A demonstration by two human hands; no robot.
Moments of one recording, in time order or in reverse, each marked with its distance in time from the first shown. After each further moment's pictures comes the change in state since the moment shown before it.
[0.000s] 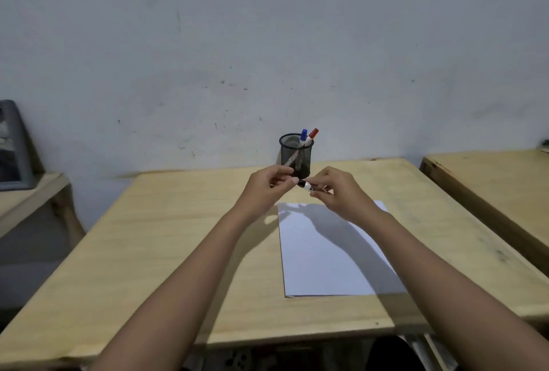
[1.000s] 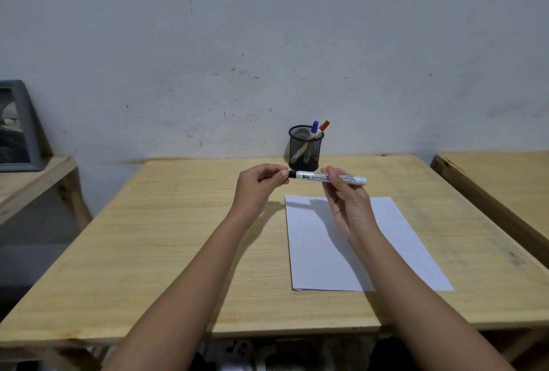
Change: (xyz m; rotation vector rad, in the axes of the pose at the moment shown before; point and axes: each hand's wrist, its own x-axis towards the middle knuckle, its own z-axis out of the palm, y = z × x) left_hand -0.024 -0.004 -0.012 -0.298 0.201 -0.075; right_hand -0.019 -0.022 0.034 1.647 0.454 0.441
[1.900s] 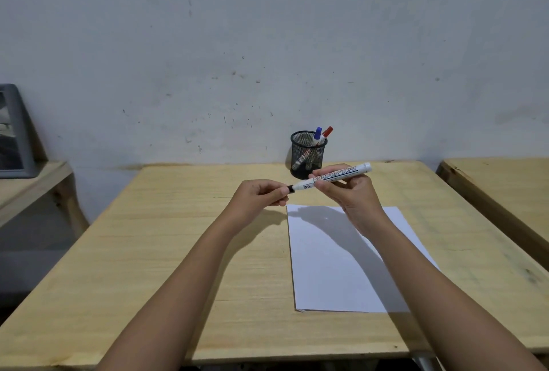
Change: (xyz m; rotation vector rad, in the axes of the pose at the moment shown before) left_hand 0.018 -0.013 -0.020 0.105 -0.223 -0.101; right_hand 0.024 -0.021 0.007 -0.639 -0.312 -0.115
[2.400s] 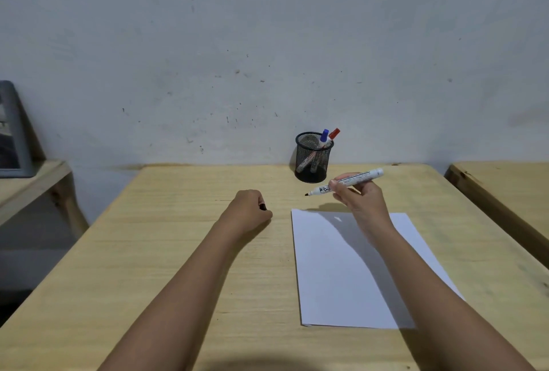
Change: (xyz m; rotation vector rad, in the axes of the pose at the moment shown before) left_hand 0.024 -0.029 -0.017 0.764 0.082 -0.234; right_hand 0.016 0.026 -0.013 -0.083 0.193 0.091
